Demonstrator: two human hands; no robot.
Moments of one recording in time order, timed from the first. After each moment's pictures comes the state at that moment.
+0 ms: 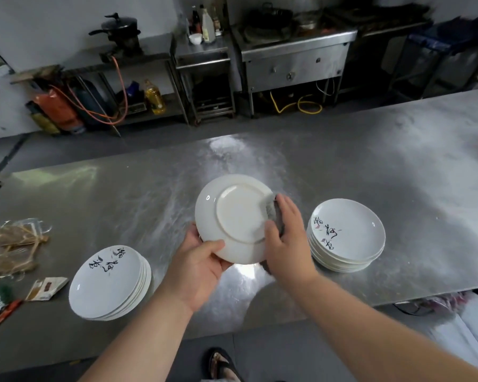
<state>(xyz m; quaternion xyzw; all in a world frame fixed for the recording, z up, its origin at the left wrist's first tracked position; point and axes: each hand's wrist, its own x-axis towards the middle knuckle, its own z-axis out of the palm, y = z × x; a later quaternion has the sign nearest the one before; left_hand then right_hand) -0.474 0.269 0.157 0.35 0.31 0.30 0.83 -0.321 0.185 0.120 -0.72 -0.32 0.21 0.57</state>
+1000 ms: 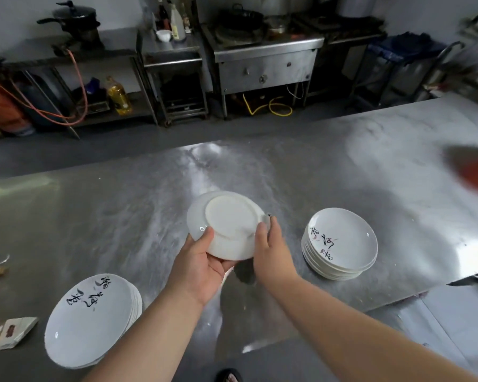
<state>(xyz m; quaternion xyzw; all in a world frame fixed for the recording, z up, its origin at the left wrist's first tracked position) -0.454 0.335 0.152 0.24 0.36 0.28 0.86 -0.343 0.248 0.121 -0.79 -0.19 0.29 0.50</state>
